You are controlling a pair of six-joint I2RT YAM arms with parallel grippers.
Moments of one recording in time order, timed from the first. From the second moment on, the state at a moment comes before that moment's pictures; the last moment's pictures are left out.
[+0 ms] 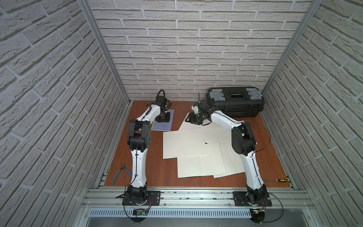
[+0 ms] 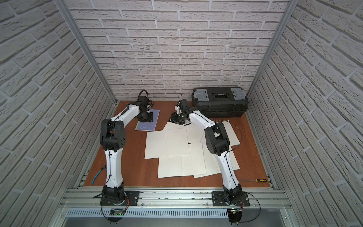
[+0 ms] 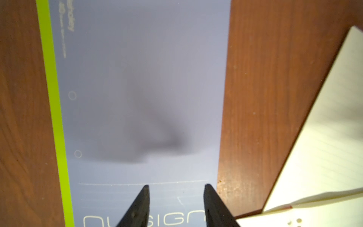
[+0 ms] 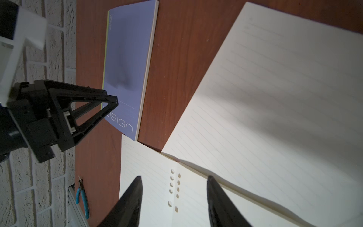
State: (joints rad) left arm -0.20 2.24 1.91 -0.89 0.03 -0.13; right arm 0.41 2.30 1.93 -0.59 -0.43 0.56
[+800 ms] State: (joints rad) left arm -0.27 2.45 2.21 -1.06 -0.09 -0.14; right arm 0.32 2.12 1.69 -0.57 -0.43 0.53
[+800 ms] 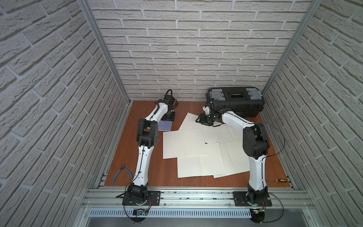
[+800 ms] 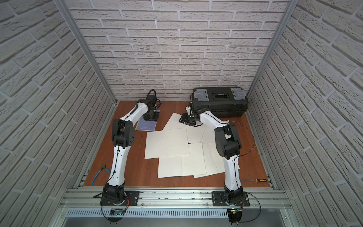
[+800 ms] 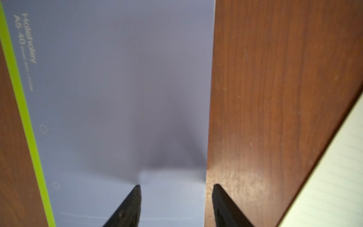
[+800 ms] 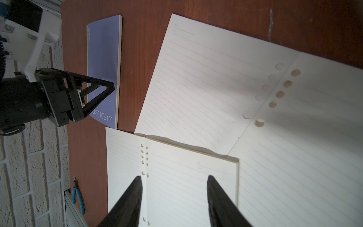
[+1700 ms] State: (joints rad) left arm -0.26 2.50 2.25 -1.12 -0.11 -0.13; right arm 0.32 2.12 1.69 -0.56 -0.44 0.53
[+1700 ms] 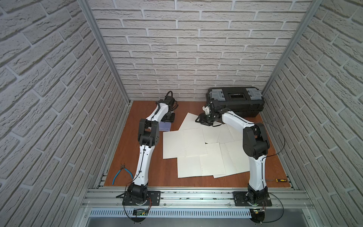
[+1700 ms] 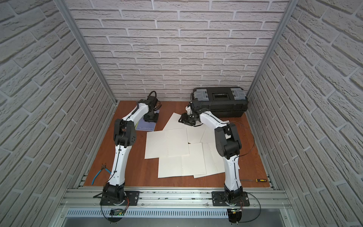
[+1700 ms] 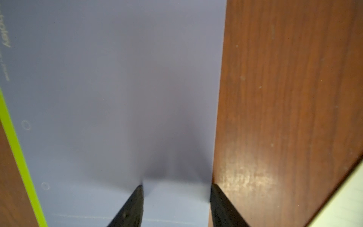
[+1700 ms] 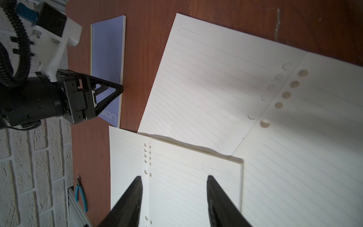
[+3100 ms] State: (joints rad) left arm -0.01 2.55 2.34 -1.13 -0.08 0.06; right arm 0.31 2.12 1.71 -0.61 -0.42 0.53
